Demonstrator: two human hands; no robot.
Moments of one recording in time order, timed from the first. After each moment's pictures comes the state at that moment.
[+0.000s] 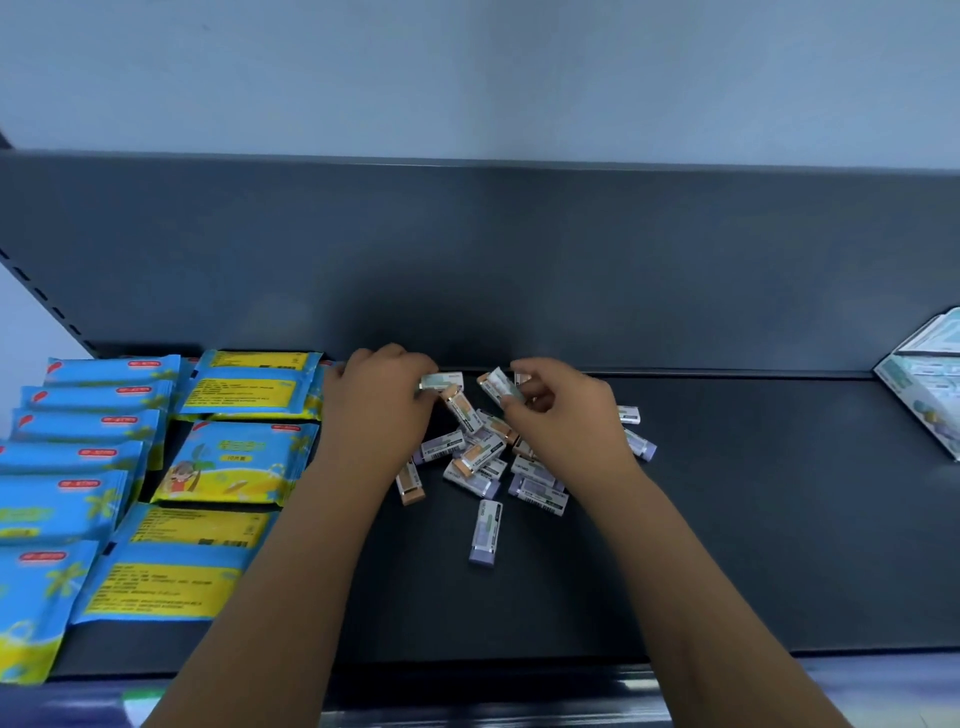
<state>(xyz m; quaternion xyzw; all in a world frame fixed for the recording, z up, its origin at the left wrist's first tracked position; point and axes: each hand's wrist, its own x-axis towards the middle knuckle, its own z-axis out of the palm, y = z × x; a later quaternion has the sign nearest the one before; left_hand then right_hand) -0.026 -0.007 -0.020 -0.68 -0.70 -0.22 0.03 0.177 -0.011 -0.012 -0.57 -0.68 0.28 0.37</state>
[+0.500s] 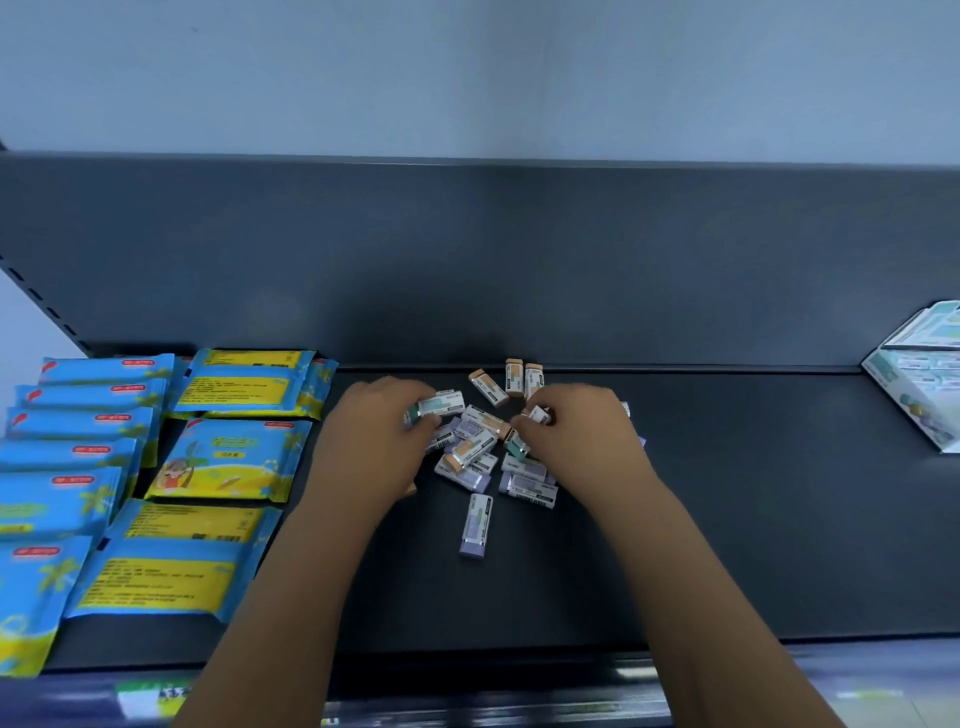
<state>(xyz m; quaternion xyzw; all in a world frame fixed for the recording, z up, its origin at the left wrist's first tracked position) -0.016 -0.042 -0.028 -0.66 -0.67 -0.31 -0.07 0.198 -0.015 -0.011 -0.62 -0.74 0.16 0.21</state>
